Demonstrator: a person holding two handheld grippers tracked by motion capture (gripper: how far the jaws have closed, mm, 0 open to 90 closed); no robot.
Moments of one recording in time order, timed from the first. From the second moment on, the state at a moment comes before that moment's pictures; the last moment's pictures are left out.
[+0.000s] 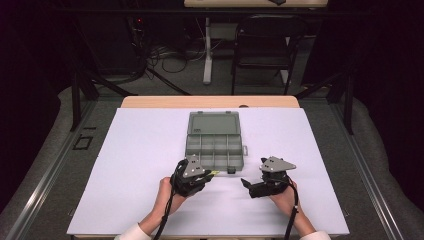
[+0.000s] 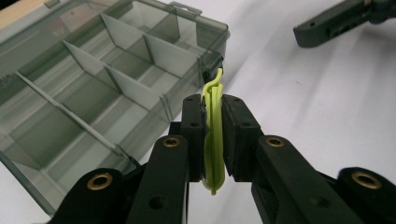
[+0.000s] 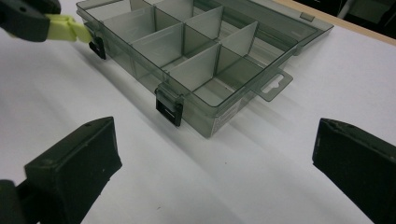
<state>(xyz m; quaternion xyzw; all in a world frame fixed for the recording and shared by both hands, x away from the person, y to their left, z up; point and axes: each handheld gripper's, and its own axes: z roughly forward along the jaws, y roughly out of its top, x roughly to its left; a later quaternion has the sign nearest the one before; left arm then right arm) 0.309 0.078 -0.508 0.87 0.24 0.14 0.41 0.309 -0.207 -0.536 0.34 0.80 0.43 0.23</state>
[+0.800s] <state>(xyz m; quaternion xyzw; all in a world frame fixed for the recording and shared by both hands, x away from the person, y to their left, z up) 0.337 0.055 -0.483 0.86 0.25 0.16 0.42 0.310 -0.206 -0.537 0.34 0.80 0.43 0.23</state>
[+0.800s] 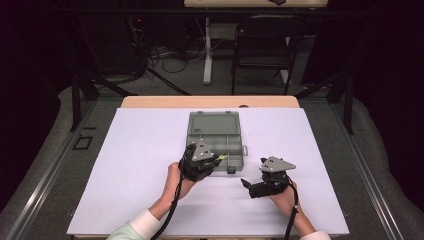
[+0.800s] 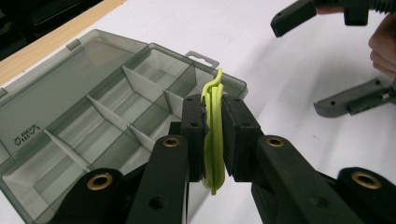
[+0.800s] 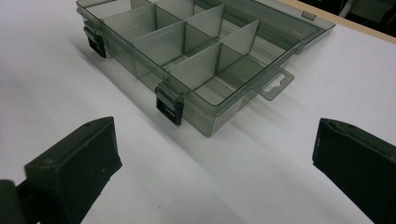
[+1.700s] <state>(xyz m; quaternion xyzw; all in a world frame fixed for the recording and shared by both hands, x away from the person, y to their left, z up) 0.365 0.021 -0.481 0.85 0.29 0.15 0.42 0.309 -0.206 -0.537 0.34 0.80 0.43 0.23</state>
